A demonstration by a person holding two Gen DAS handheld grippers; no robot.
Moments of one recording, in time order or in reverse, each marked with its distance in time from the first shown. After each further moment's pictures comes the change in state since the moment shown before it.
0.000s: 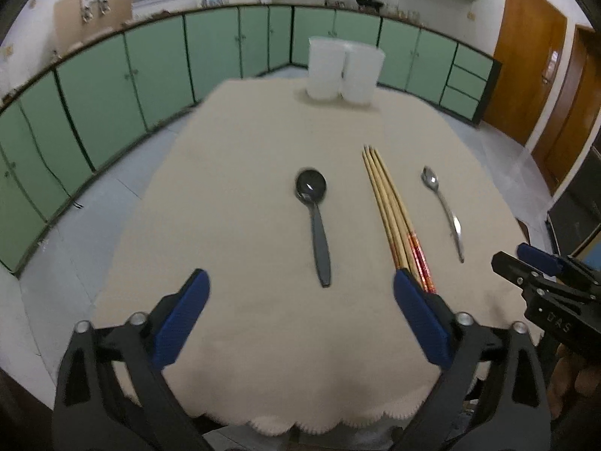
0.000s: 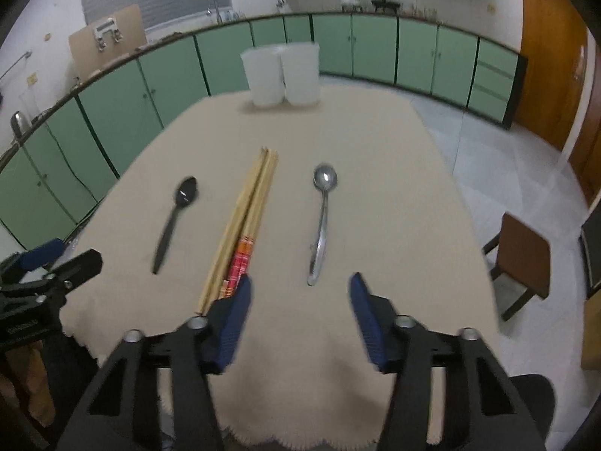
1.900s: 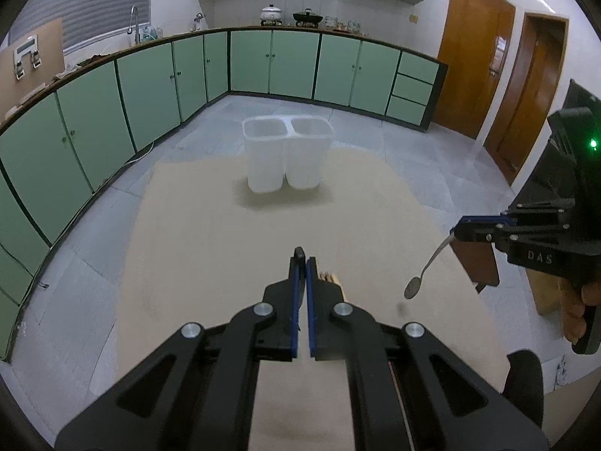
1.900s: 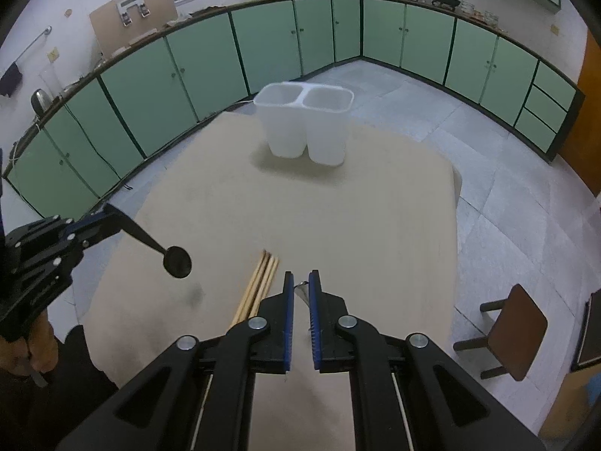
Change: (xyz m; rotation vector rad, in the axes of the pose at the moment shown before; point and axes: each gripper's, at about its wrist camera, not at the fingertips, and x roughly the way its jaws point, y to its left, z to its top) left arm 0.002 -0.023 0.185 0.152 -0.071 -0.183; right arm 0.006 -0.015 0.198 -0.169 0.125 0.106
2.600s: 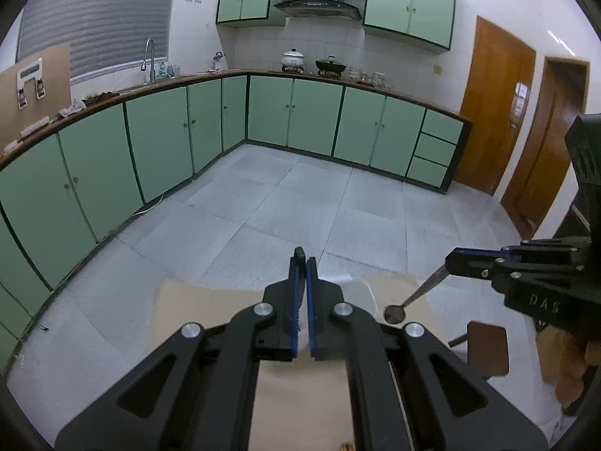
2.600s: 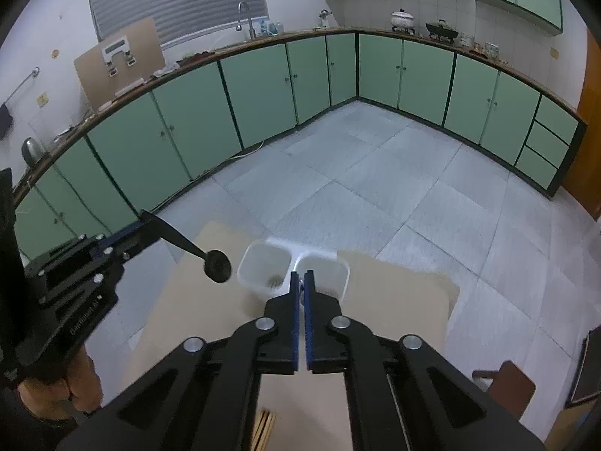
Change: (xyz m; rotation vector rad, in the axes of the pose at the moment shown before) left arm 0.070 0.034 0.211 -0.073 -0.160 0.047; right arm 0.011 -0.018 0.216 0.022 -0.126 -0.010
